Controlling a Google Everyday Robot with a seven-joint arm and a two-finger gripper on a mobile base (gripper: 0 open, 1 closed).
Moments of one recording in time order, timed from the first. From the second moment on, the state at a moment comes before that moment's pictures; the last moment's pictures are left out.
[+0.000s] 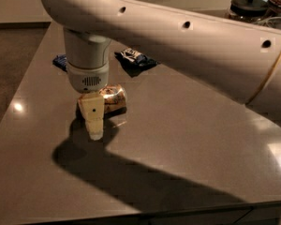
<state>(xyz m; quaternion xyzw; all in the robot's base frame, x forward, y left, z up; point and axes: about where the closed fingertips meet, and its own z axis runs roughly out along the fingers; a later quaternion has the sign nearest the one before) 0.486 0.115 0.856 -0.81 0.58 0.05 0.08</state>
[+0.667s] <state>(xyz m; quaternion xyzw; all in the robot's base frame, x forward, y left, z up) 0.495 0.118 0.838 -0.80 0.59 0.07 0.05</state>
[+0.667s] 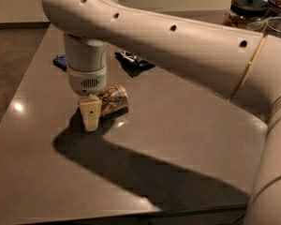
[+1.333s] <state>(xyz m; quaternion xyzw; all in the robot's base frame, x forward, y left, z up) 0.500 0.114 0.880 -0.79 0.60 0.10 0.11</state>
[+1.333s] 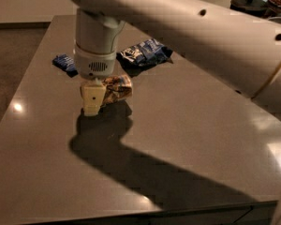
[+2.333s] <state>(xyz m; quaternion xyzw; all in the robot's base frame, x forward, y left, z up) 0.495 0.099 0.961 -0.72 0.60 0.29 0.22</state>
